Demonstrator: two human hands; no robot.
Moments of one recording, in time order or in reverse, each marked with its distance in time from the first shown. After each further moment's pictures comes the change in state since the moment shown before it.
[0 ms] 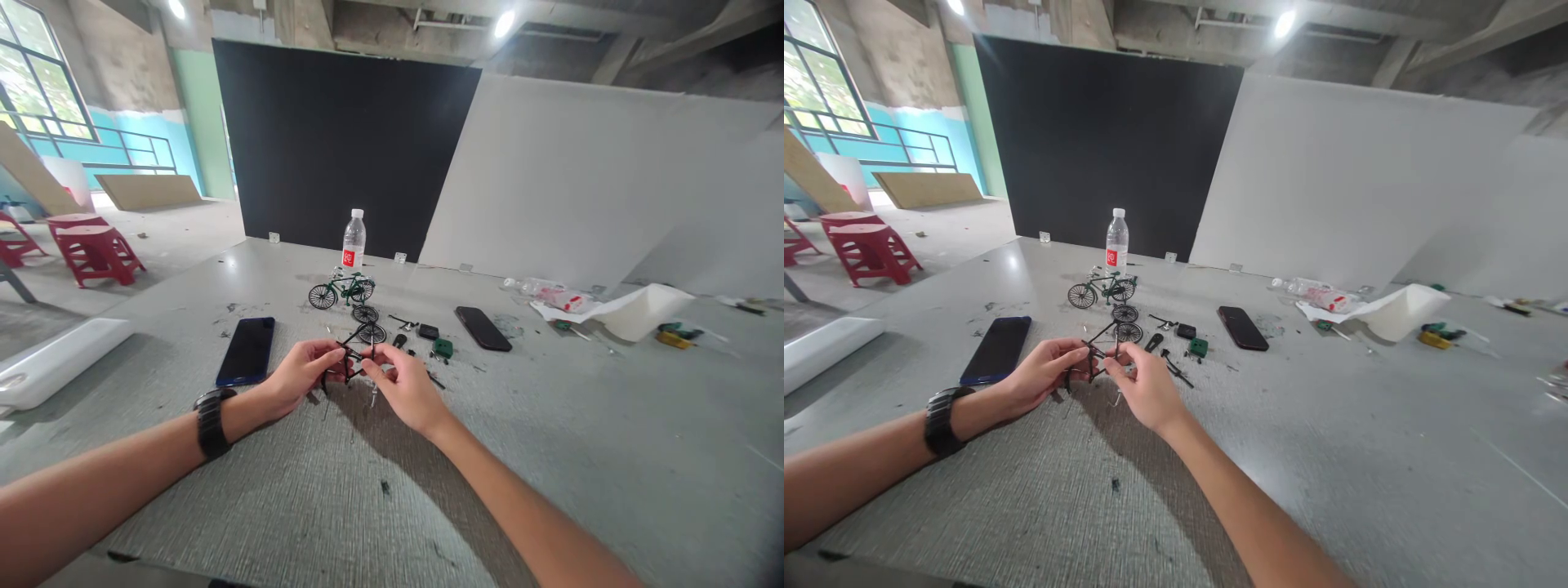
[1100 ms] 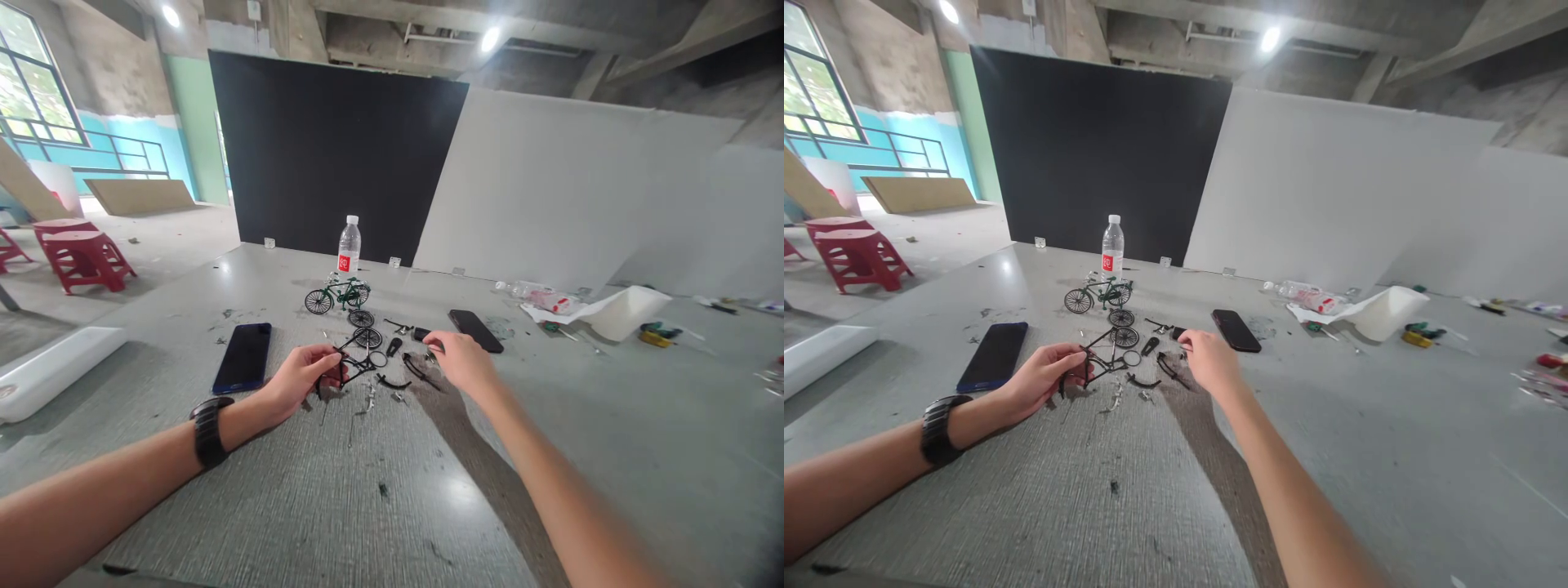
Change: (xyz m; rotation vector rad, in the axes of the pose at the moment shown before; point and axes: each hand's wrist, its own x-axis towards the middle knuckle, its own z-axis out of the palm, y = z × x) left_hand -0.002 0.002 0.001 -0.006 0.005 -0.028; right_hand 0.017 0.053 -0.094 -0.888 0.095 0.249
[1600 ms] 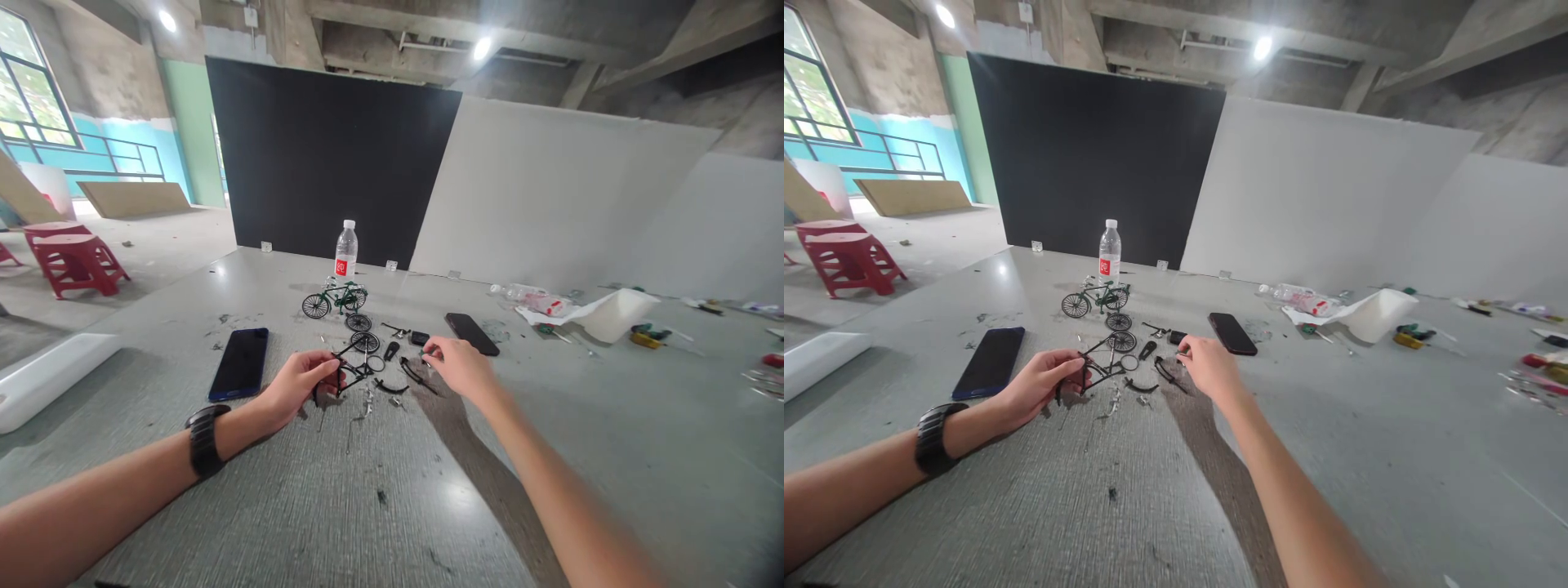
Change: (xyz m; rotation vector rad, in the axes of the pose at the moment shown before) left_hand 0.000 -0.001 0.001 -0.006 -0.006 -0.013; right_hand -0.003 0.001 -0.003 0.022 -0.039 -0.015
